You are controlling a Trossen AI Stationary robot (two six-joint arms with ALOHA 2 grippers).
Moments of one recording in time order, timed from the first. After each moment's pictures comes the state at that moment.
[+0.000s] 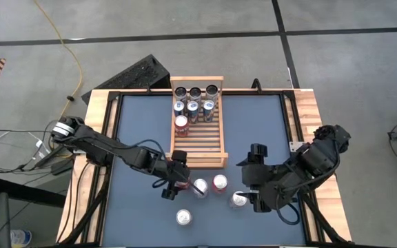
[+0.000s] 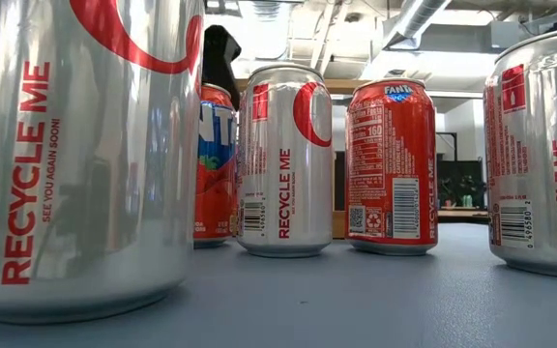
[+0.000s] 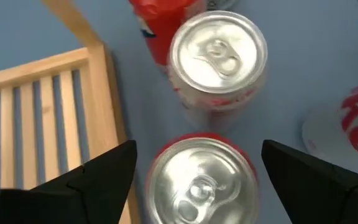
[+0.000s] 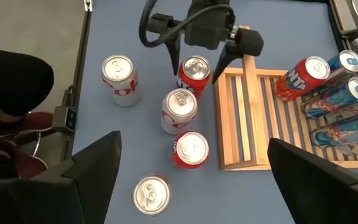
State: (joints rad) left arm -0.29 1.58 1.11 -0.42 -0.10 -0.05; right arm 0.65 1.79 2.33 -1.57 0.48 0.51
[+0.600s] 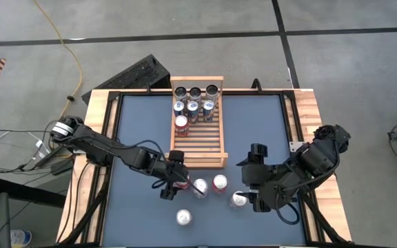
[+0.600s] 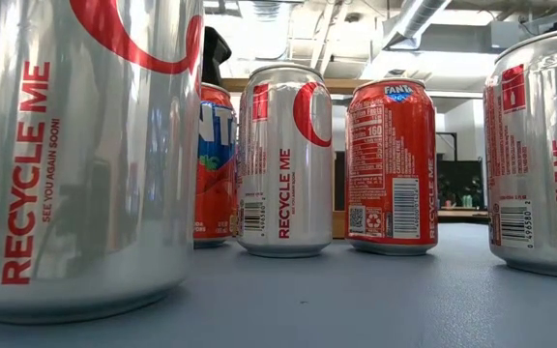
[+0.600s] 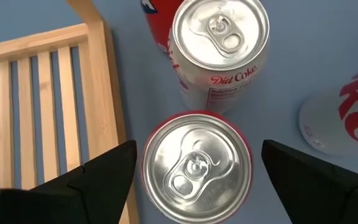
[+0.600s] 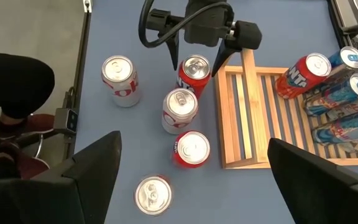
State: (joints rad) left arm -0.31 1.57 1.12 -0.46 -0.11 -0.10; right arm 0.65 1.79 2.33 -1.57 0.48 0.52
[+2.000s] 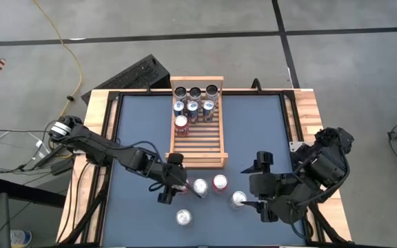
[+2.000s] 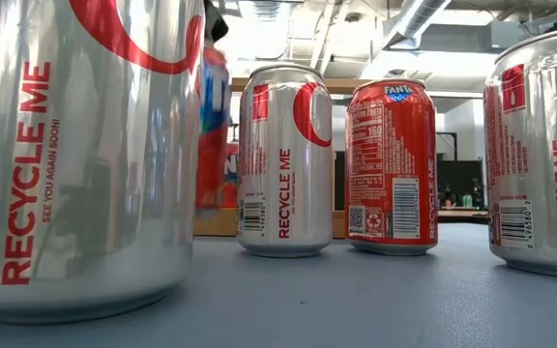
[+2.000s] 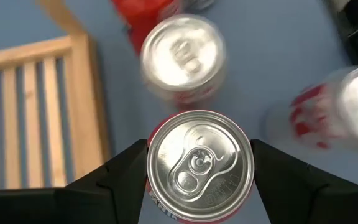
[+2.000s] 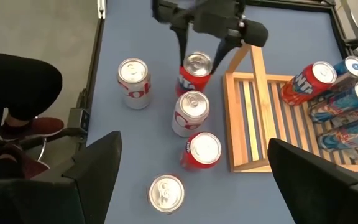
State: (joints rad) left arm -0.36 1.54 1.19 -0.50 -0.10 -0.13; right arm 0.74 1.79 2.33 -1.57 0.54 0.57
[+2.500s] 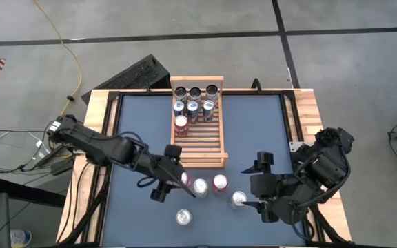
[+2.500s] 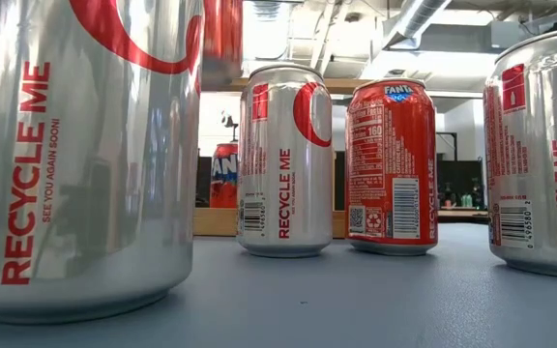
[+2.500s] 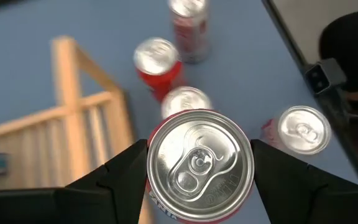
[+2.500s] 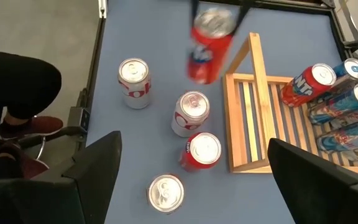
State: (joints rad) left arm -0.36 1.52 1.54 -0.81 -0.15 -0.03; right arm 0.75 1.79 2.33 -1.57 0.55 0.57
